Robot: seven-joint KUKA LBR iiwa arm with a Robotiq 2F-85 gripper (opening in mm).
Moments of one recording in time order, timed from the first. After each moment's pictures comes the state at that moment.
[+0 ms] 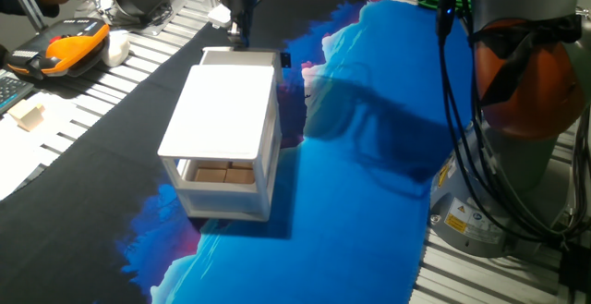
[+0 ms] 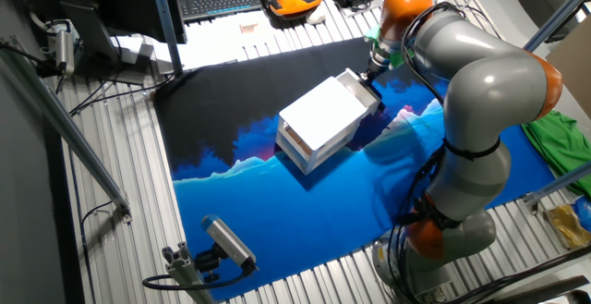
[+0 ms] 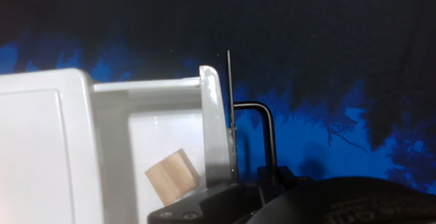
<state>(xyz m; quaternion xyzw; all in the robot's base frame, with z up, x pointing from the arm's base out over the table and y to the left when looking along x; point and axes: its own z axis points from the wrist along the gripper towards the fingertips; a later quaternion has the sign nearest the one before) 0.563 -0.076 0.181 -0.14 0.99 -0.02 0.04</state>
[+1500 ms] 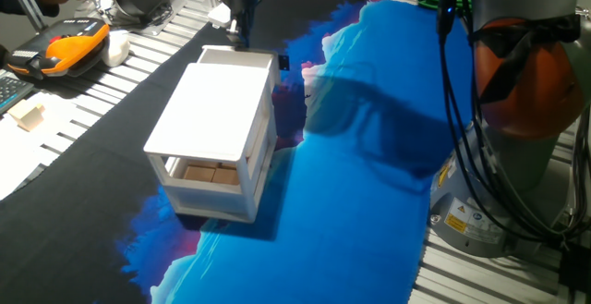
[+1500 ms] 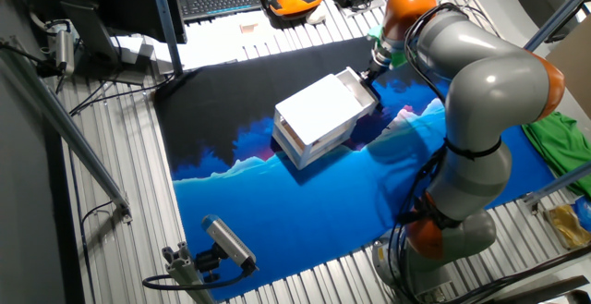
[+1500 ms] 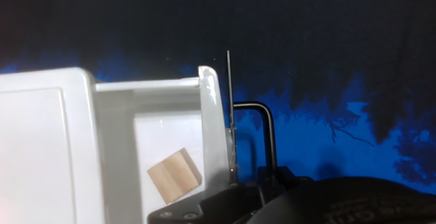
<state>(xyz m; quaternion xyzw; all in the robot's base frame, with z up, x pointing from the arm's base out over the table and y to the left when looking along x) 0.563 -0.076 0.181 -0.12 0.99 0.00 0.05</state>
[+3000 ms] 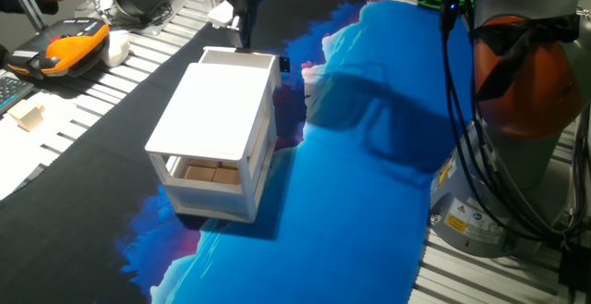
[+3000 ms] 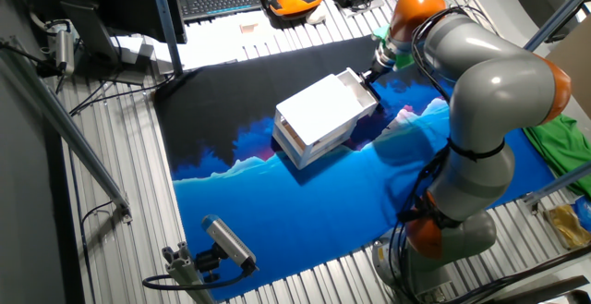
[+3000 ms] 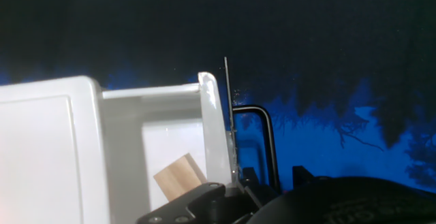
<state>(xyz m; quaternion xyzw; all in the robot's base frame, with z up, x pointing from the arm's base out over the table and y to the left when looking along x) 0.563 -0.076 0.181 -0.10 0.99 0.03 0.07</state>
